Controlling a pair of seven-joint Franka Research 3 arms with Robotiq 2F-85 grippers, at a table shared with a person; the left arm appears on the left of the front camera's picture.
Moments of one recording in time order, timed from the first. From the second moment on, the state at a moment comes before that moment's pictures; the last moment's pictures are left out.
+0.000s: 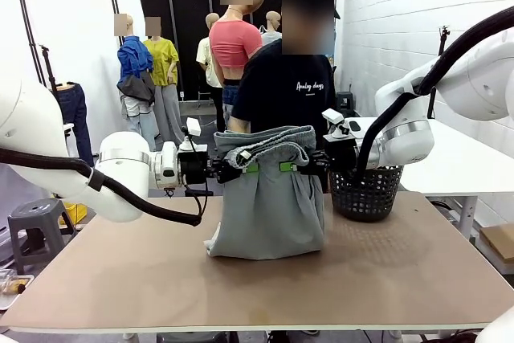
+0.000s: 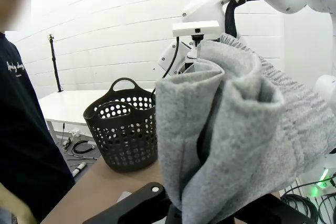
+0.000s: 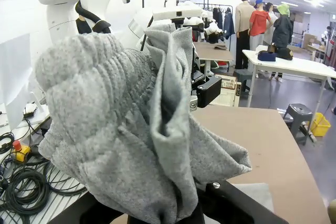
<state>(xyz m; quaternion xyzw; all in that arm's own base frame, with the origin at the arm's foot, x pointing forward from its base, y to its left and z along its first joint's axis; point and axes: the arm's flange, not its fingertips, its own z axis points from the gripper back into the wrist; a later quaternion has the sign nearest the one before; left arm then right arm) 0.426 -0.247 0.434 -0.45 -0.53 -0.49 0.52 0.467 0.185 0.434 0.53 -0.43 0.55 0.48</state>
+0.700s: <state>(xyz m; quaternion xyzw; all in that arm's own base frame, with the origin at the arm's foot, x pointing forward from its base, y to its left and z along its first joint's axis) 0.426 -0.247 0.434 -0.45 -0.53 -0.49 0.52 0.467 0.185 0.434 0.53 -0.43 0.55 0.48</state>
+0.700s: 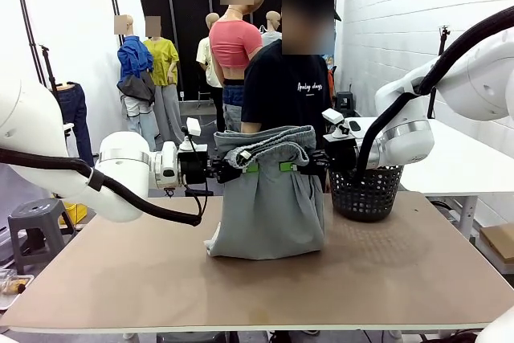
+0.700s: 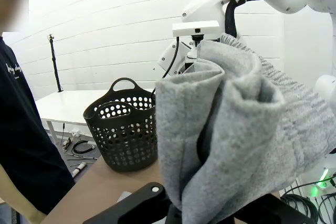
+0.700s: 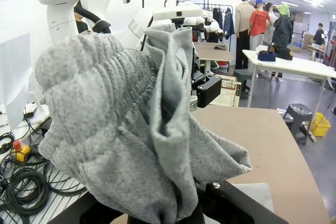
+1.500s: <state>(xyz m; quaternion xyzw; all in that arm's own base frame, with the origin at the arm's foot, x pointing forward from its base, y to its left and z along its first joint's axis) 0.426 -0.247 0.434 -0.45 -0.53 -0.49 0.52 0.467 0.185 0.434 0.53 -0.43 0.55 0.48</state>
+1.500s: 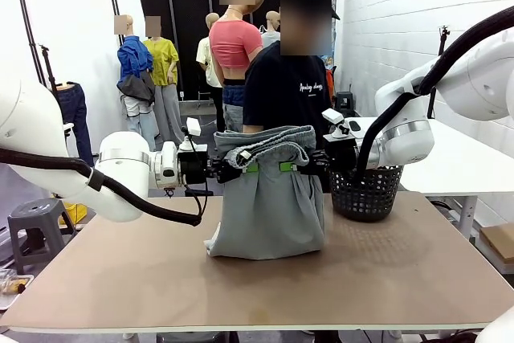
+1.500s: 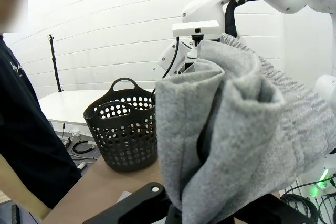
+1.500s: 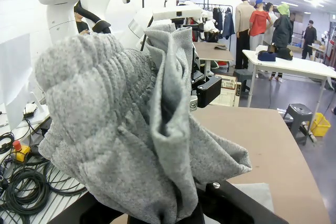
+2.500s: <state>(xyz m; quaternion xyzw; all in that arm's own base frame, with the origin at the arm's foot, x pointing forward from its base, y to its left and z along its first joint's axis) 0.426 -0.247 0.434 -0.45 -0.53 -0.49 0.52 0.467 0.185 0.434 0.53 -0.43 0.55 0.48</state>
